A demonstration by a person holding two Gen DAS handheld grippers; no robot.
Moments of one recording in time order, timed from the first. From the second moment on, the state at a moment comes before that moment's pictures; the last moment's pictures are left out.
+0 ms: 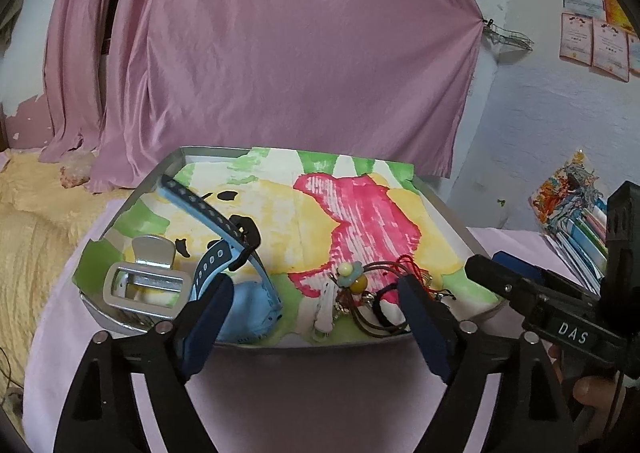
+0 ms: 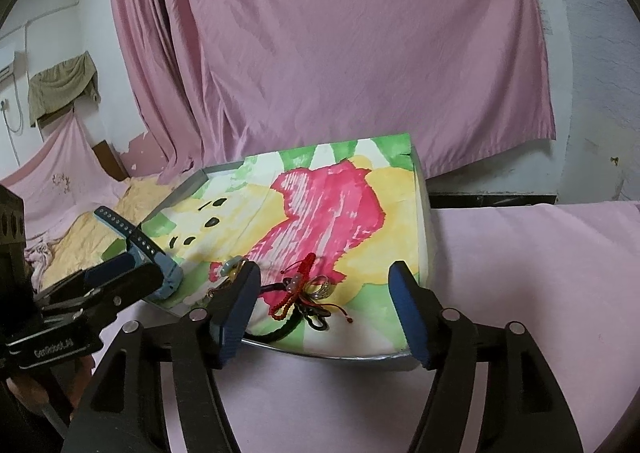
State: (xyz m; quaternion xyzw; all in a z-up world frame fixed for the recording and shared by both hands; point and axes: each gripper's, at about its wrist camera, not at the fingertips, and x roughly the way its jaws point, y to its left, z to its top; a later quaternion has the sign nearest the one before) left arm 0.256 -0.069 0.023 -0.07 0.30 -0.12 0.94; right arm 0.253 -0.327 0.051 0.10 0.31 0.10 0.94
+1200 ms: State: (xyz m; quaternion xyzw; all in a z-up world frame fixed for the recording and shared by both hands) left arm 0.167 -0.039 0.039 -0.07 0.20 -0.03 0.98; right arm 0.154 -0.322 0.082 0.06 0.18 0.05 0.98
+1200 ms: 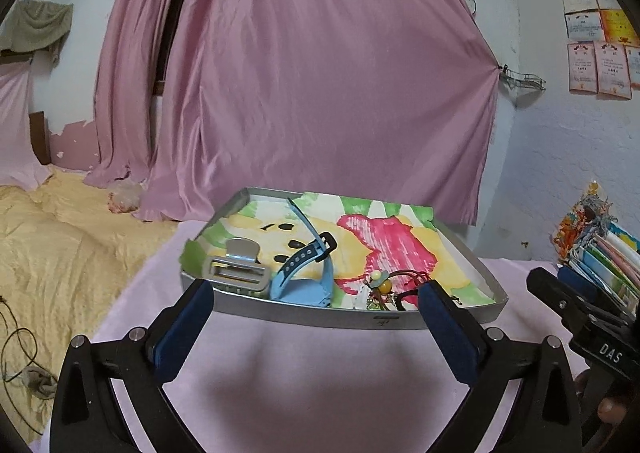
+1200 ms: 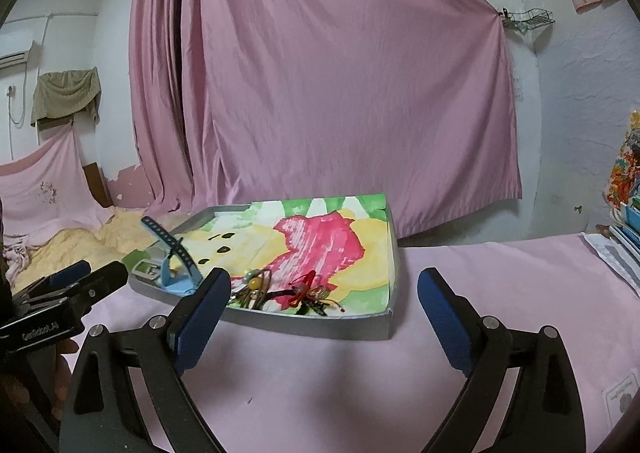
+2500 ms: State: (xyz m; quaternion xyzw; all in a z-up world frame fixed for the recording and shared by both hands) left arm 0.020 -0.002 0.040 -0.05 0.12 0.01 0.99; right arm 0.000 -0.291 0.097 0.02 0.11 0.03 0.99
